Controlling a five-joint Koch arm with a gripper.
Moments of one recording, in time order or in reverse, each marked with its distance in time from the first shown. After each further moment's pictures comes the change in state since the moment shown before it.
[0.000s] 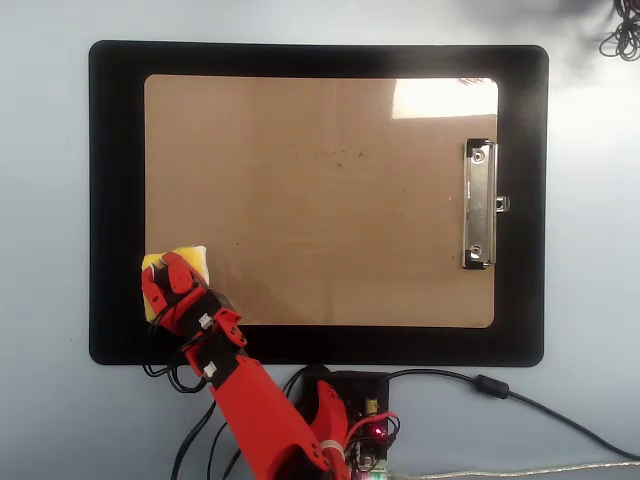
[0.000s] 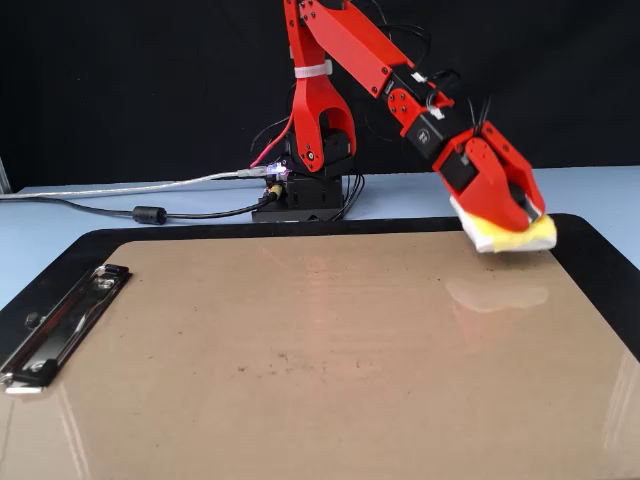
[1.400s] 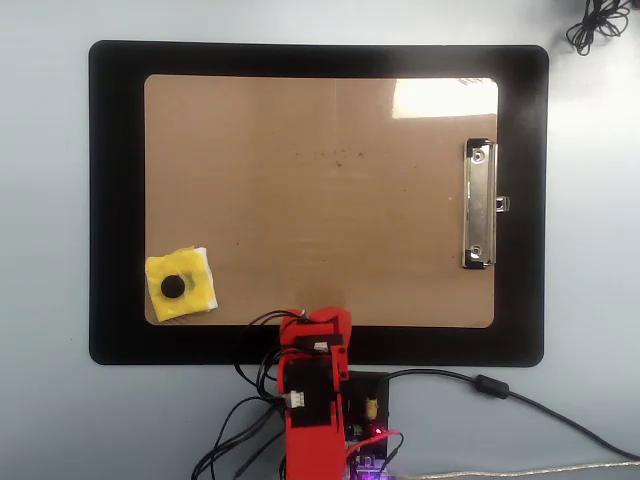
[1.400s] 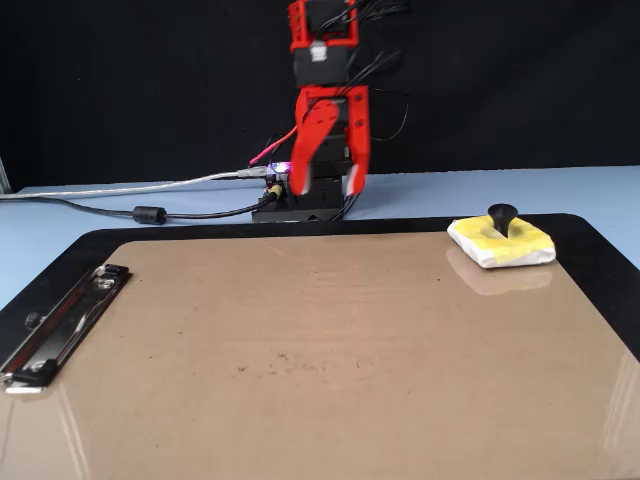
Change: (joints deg) arm 45.4 25.3 -7.7 78.1 11.0
